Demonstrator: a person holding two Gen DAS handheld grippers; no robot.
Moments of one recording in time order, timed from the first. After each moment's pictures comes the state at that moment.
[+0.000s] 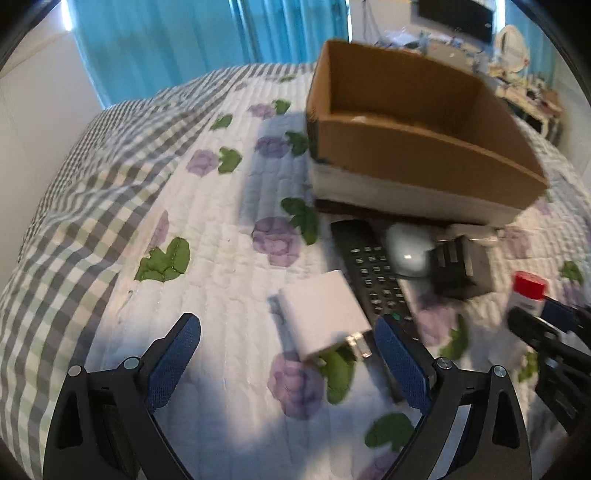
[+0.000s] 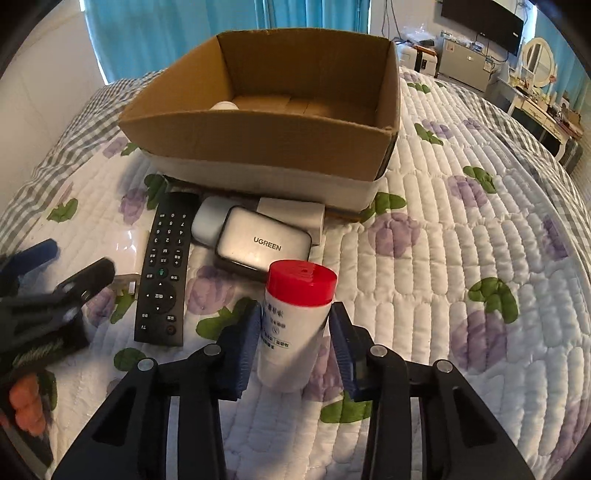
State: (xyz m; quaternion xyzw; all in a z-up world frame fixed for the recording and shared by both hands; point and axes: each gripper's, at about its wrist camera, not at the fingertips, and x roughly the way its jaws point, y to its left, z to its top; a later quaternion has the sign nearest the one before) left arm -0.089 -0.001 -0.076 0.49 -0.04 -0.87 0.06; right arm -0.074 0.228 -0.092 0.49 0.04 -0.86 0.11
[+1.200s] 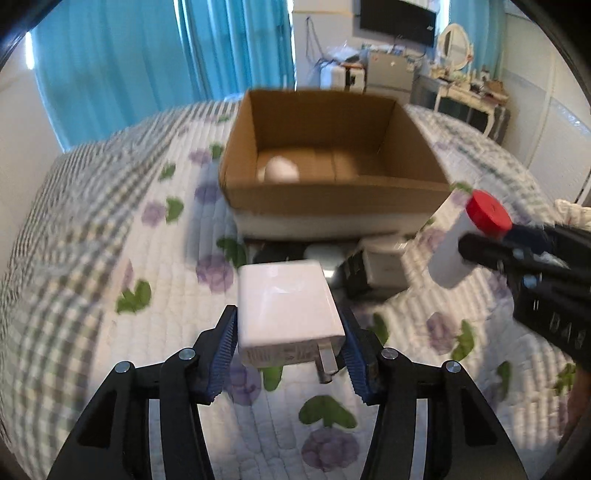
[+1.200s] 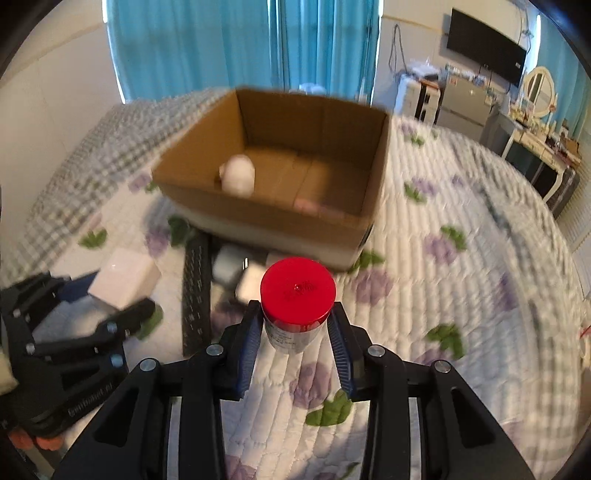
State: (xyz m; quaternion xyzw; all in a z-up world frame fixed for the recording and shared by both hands) left arm -0.067 0.041 -0.017 0.44 -0.06 -0.90 -0.05; right arm -0.072 0.226 -0.020 0.44 0.06 -0.89 0.12
